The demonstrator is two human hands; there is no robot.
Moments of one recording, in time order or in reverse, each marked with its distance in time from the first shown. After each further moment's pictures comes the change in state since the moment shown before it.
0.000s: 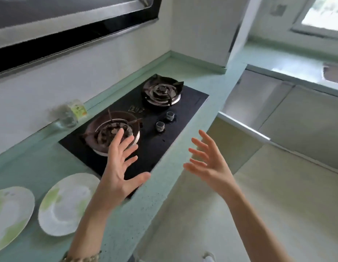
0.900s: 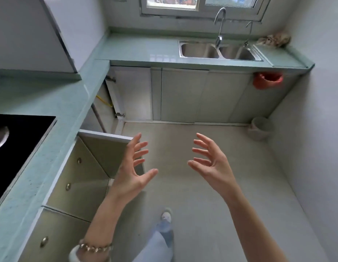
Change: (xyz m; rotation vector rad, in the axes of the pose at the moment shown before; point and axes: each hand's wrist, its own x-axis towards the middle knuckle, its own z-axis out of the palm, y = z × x) left_hand 0.127 0.035 0.534 0.076 -0.515 0.048; right_hand -0.121 0.042 -0.472 -0.149 0.697 0.039
